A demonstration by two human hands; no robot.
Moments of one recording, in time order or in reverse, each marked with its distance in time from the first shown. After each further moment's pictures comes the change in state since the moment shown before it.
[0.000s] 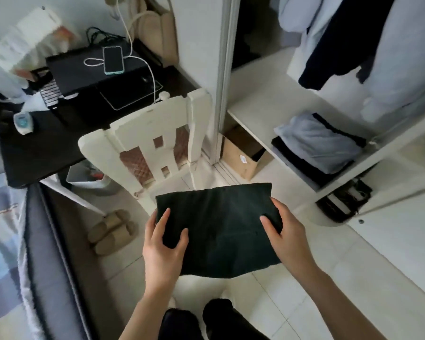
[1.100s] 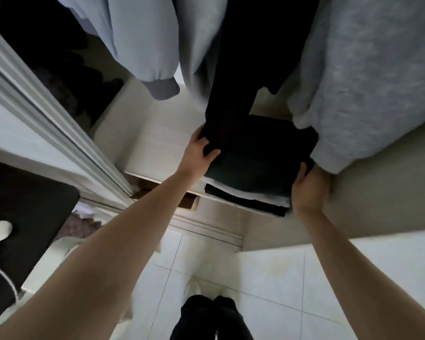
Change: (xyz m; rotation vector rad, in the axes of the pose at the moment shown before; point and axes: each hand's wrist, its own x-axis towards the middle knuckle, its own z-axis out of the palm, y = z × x) left_hand 0.367 0.228 0.431 0.261 -0.966 0.726; right_hand 0.316 0.147 -0.089 -0.317 0.891 0.667
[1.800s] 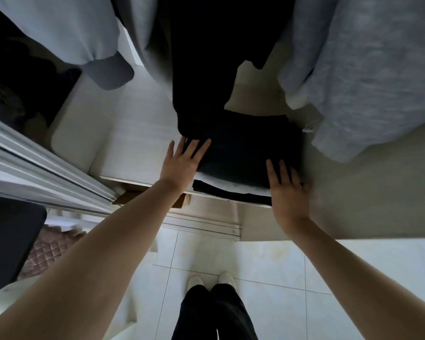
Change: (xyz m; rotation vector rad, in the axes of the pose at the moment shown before) left_hand 0.024 -0.071 0.051 0.919 -0.140 0.386; right_hand -0.032 0.051 0.056 -0.645 -0.384 -0.346
